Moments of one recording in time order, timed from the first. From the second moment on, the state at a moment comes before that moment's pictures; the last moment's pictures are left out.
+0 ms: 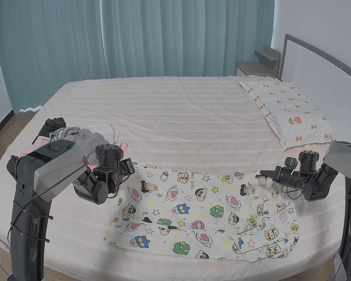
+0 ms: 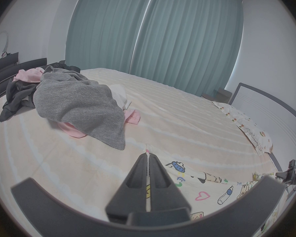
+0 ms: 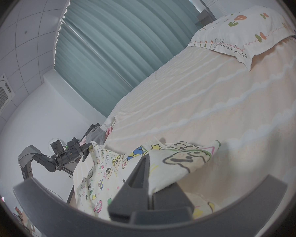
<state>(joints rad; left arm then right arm) -0.25 2.51 -1.21 -0.88 0.25 -0.42 -0.10 2.49 -0.95 -1.12 0.72 0.42</state>
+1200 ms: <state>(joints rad) -0.28 2.42 -0.63 -1.40 0.24 -0.35 -0.12 2.40 -0.25 -1.55 0.74 0.20</state>
